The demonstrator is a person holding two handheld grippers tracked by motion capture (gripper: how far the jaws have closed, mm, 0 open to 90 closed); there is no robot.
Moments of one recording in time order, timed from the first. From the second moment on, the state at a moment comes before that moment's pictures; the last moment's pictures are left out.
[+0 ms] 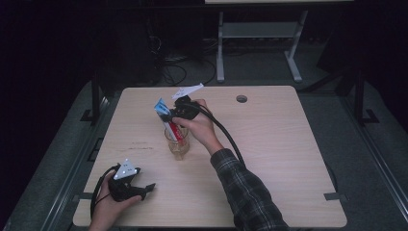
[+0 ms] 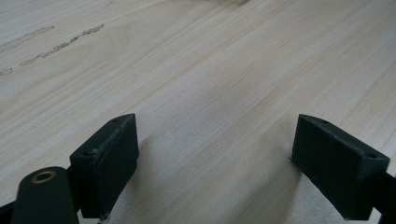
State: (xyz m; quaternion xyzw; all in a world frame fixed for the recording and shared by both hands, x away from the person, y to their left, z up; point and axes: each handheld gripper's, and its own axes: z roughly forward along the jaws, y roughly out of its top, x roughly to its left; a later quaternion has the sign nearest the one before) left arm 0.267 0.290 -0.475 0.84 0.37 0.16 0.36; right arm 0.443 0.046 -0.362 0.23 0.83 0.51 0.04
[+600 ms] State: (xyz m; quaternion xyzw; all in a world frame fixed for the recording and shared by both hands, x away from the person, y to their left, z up) left arm 0.267 0.290 -0.475 0.84 0.37 0.16 0.36; right arm 0.442 0.042 -0.369 0.24 0.83 0.50 0.04
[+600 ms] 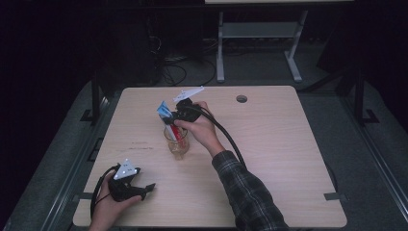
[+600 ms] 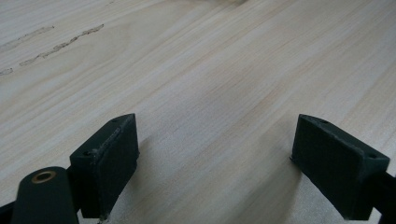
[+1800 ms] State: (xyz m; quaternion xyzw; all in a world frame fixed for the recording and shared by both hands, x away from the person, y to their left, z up) left arm 0.267 0.290 -0.475 0.84 0.37 0.16 0.36; right arm 0.412 -0.055 -0.366 0.29 0.82 0.49 0.11
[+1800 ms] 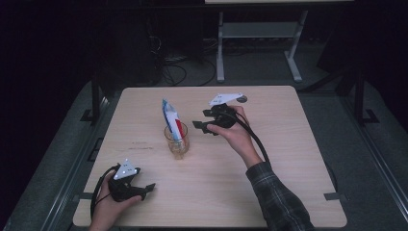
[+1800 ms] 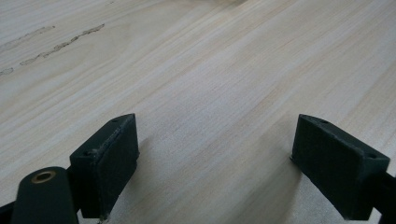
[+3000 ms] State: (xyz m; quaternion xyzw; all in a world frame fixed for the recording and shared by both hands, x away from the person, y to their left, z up) left arm 0.267 0.290 -0.475 0.84 0.37 0.16 0.36; right arm 0.334 -0.147 -0.426 0.34 0.82 0.43 0.14
